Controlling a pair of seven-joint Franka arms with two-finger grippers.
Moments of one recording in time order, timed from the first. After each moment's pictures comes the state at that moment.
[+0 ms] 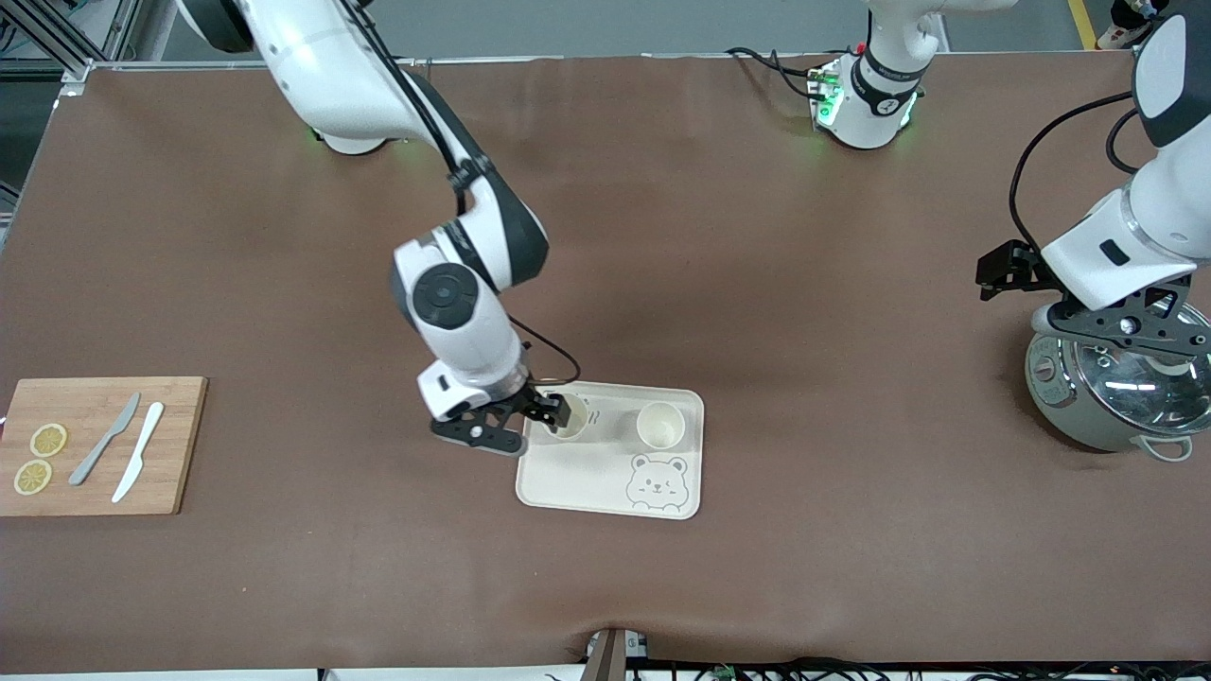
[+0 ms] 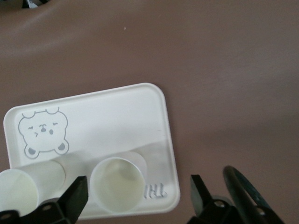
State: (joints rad) left arm -0.09 0.20 -0.06 -1.38 0.09 1.51 0.12; right arm 0.59 0.64 -0.11 -1.31 0.10 2.08 0.70
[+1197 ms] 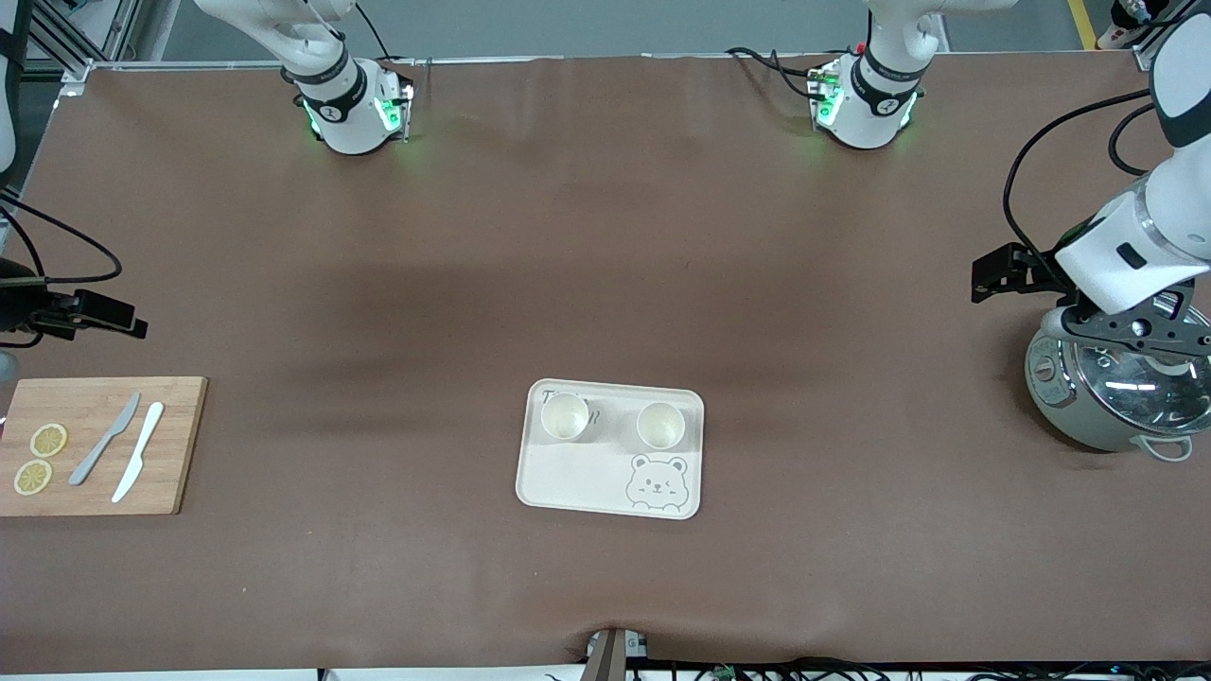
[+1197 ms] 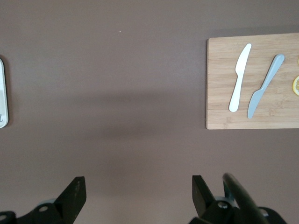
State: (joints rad) left arm -0.09 0.20 -0.03 -1.39 -0.01 1.52 0.08; right arm -0.05 0.20 -0.12 -1.52 0.09 1.65 -0.16
